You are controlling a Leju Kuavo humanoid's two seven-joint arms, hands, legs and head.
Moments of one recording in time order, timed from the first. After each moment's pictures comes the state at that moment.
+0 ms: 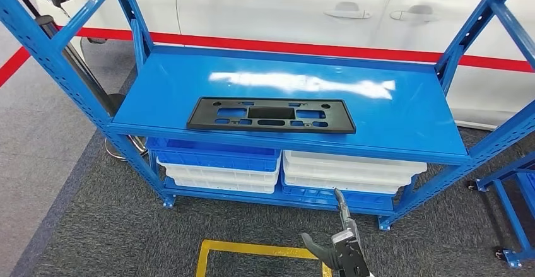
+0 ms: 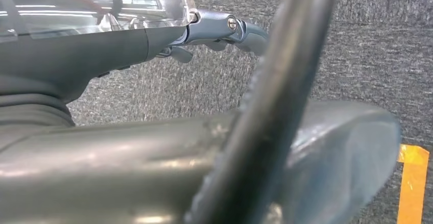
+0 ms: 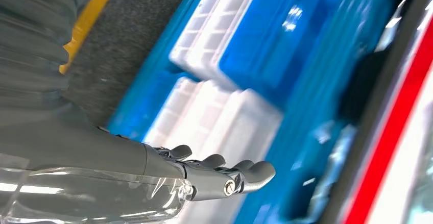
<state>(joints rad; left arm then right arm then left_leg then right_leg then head) -0.04 -0.13 1.01 -0.28 -1.02 0.23 -0.33 0.13 0.06 0.25 -1.35 0.20 -0.39 -0.46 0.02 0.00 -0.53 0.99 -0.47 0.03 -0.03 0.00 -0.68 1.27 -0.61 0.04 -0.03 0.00</state>
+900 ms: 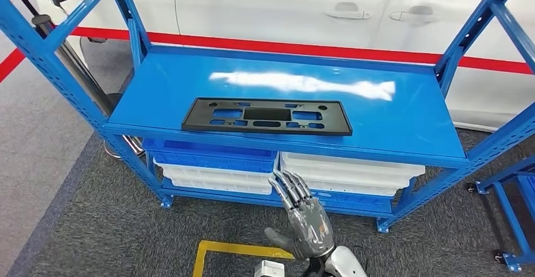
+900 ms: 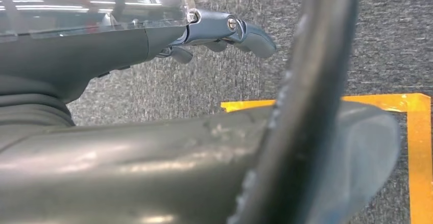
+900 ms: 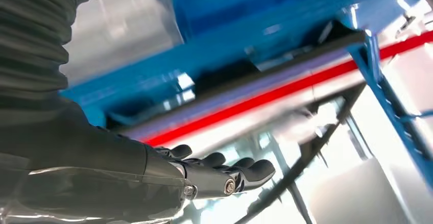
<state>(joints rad) -0.06 -0.14 1.09 -0.25 -1.25 0.19 -0.35 -0.01 0.01 0.54 -1.53 1.07 -0.58 -0.23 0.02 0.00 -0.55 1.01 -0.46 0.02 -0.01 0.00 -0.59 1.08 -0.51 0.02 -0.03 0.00</state>
